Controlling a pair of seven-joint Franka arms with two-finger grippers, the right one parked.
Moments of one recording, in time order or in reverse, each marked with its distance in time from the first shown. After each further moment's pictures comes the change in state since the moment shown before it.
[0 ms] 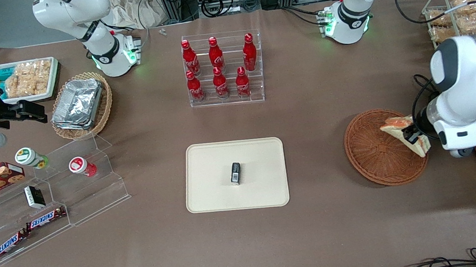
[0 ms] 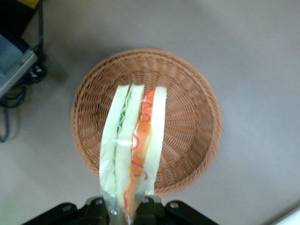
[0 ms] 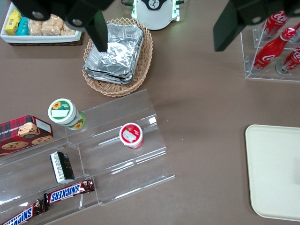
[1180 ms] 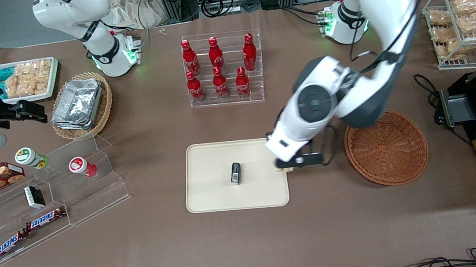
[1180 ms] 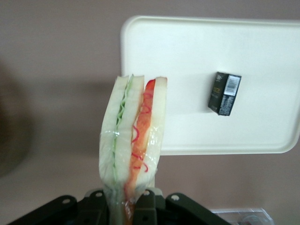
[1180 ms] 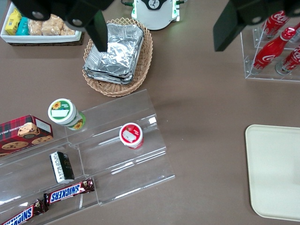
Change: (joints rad) arm -0.179 0.462 -0.517 0.367 0.190 0.021 0.122
